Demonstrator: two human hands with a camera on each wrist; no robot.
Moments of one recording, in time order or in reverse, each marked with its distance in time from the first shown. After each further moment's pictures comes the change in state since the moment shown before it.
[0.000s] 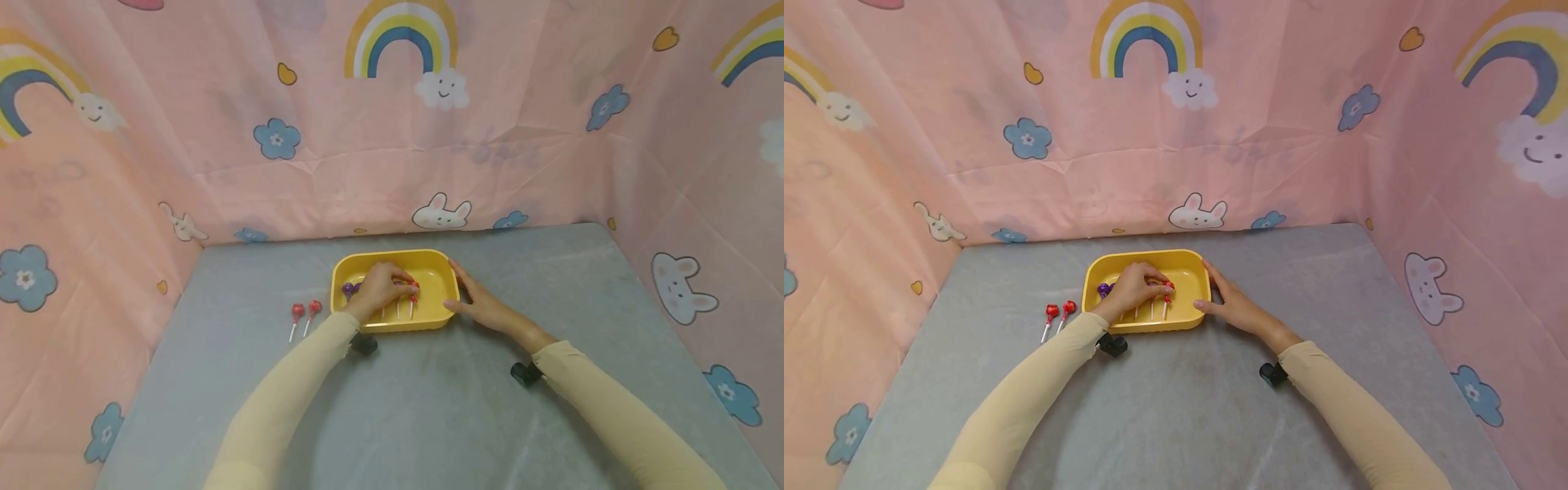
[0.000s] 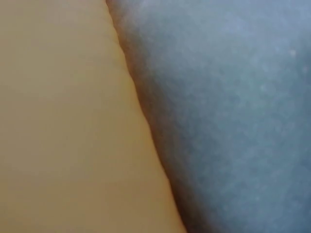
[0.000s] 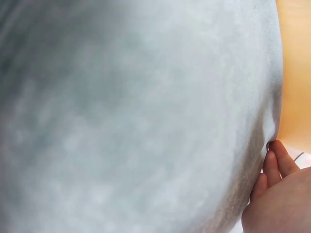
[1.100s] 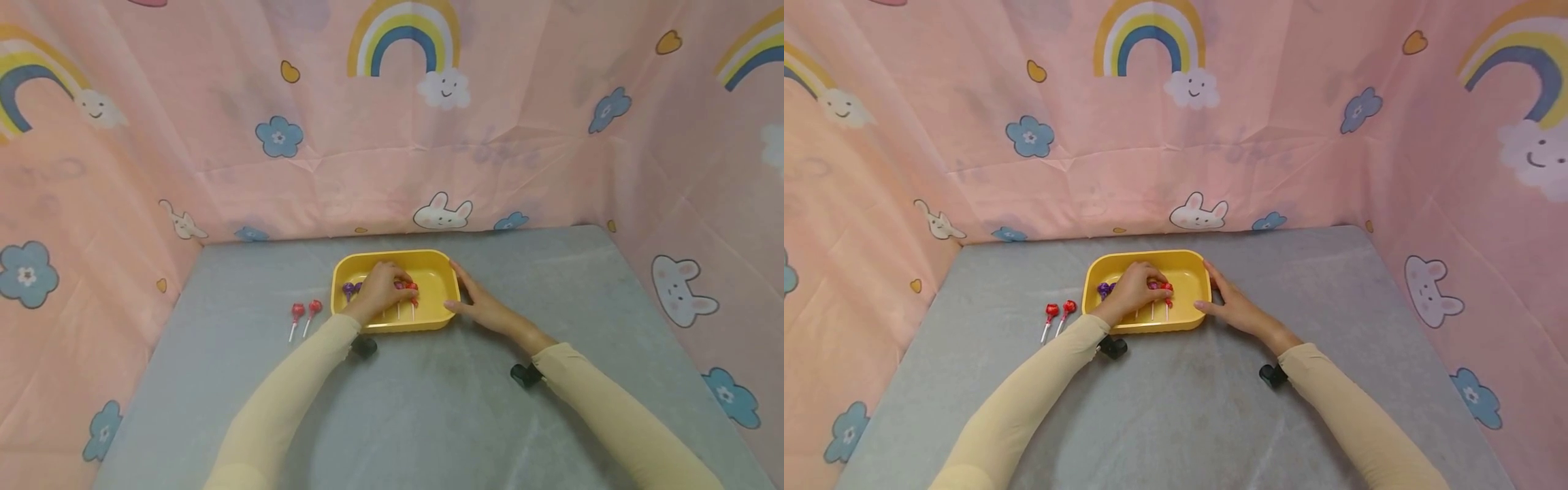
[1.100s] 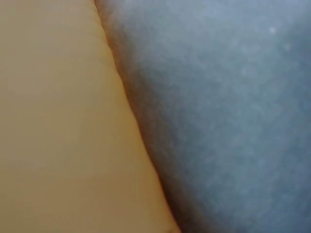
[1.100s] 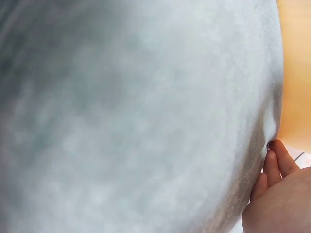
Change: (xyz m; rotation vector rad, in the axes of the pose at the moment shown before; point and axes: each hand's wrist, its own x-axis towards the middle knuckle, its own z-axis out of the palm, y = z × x) left_hand -0.004 0.000 0.002 0.142 0.037 0.050; right_hand -0.001 0.000 0.001 0.028 0.001 -0.004
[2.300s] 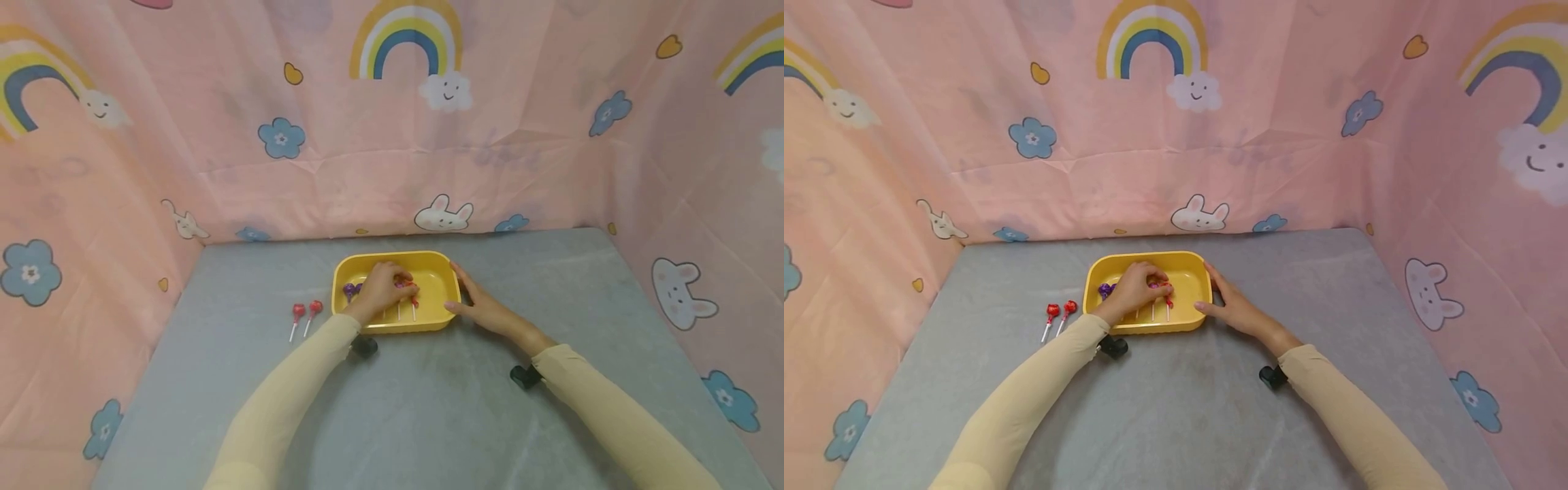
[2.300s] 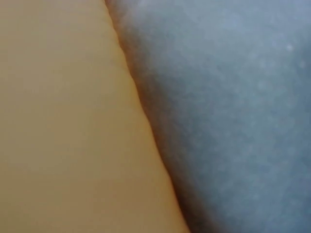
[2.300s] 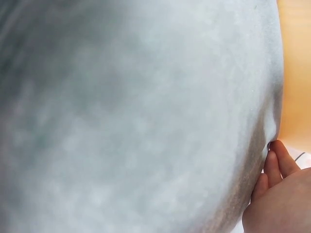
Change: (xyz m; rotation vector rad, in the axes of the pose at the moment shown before) left_hand 0.002 -0.001 0.000 -0.074 0.013 -0.045; right_hand 0.001 0.000 -0.001 0.004 -0.008 -0.002
